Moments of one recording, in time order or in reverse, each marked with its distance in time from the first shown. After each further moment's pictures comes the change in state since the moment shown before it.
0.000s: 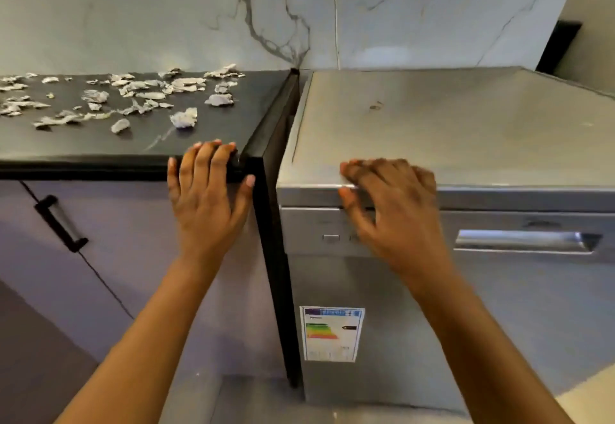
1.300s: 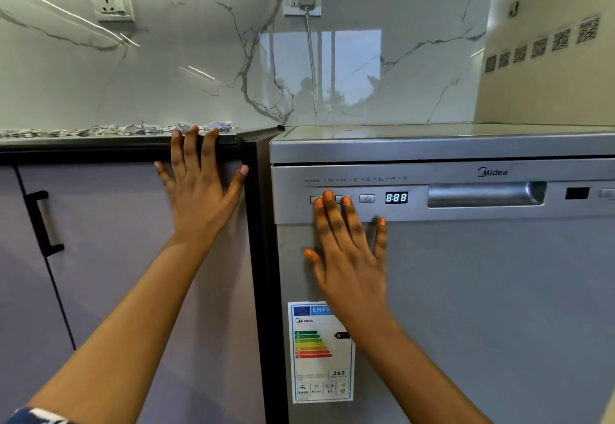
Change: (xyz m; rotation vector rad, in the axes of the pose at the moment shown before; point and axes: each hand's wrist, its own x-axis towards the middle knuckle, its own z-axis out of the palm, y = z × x) left_hand -0.025 -0.019 0.035 -0.084 0.151 -0.045; right_hand -0.120 -0.017 0.115 -0.466 0.154 0.066
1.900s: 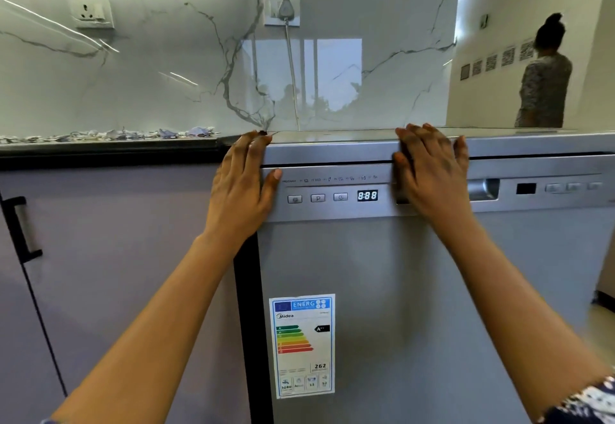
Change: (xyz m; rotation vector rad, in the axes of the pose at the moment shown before) left_hand -0.014 0.080 -0.016 -0.348 -0.032 0.275; right_hand 0.074 0.148 -0.062 0.098 0.171 0.126
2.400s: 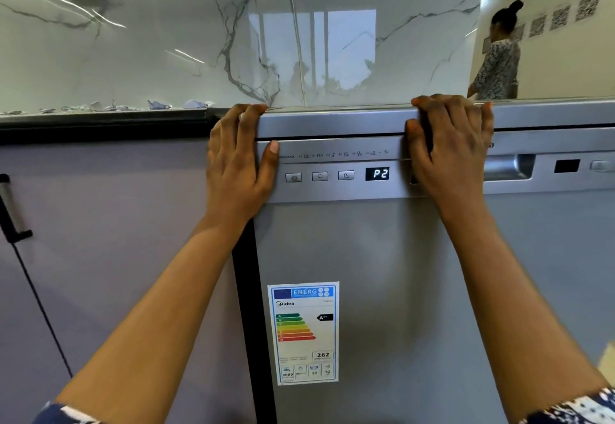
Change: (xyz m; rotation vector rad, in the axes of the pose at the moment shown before) left_hand -0.002 0.000 0.019 -0.041 0.158 0.016; right_hand 0.000 0.002 0.020 0.088 0.243 0.010
